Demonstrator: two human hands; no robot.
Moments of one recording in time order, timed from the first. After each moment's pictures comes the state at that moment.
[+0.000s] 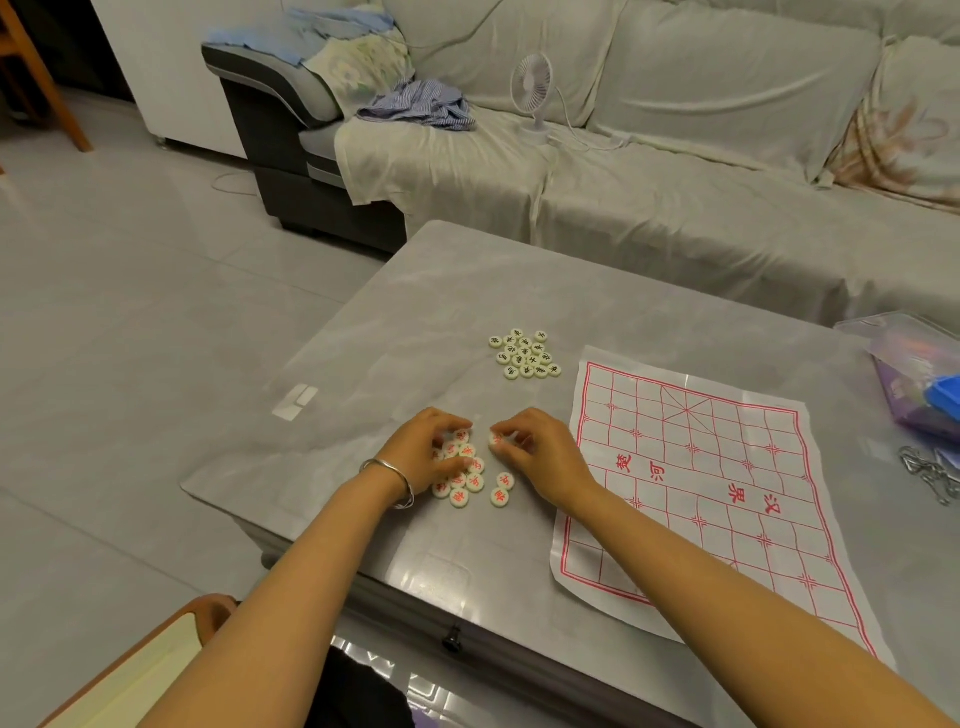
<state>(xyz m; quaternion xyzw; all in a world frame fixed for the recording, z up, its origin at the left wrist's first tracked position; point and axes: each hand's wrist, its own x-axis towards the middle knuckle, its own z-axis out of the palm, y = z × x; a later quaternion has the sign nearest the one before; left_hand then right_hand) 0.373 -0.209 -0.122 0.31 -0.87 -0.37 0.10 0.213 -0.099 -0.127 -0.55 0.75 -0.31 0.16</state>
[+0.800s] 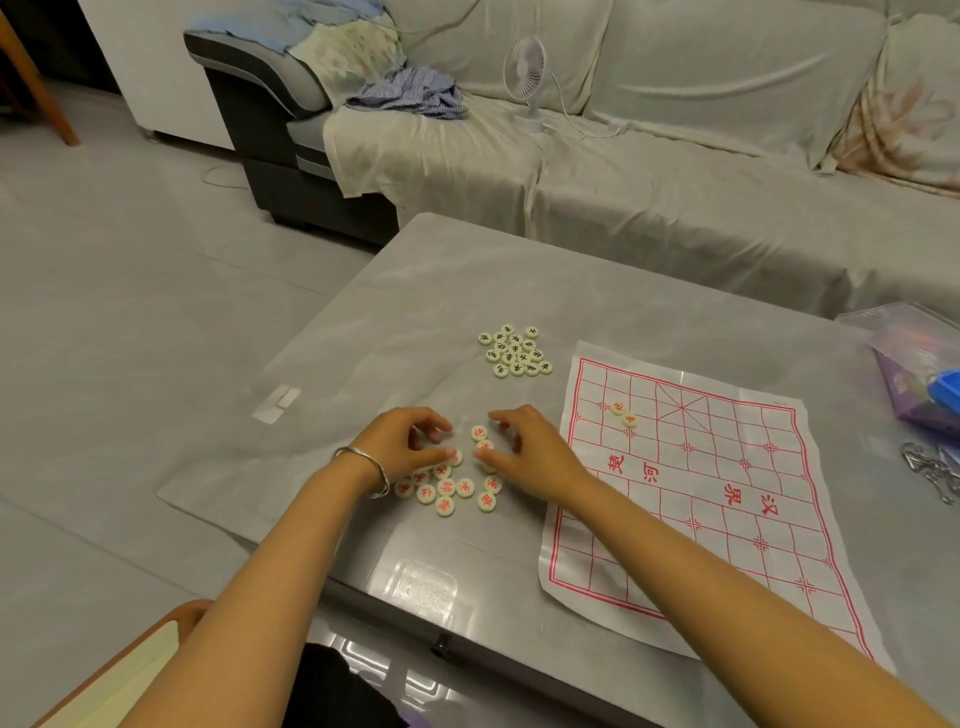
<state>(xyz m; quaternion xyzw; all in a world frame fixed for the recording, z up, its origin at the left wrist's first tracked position) 0.374 -0.221 -0.115 0.34 -0.84 -0.41 0.08 0.208 -0.101 -0.116 -0.54 0.77 -0.25 0.22</state>
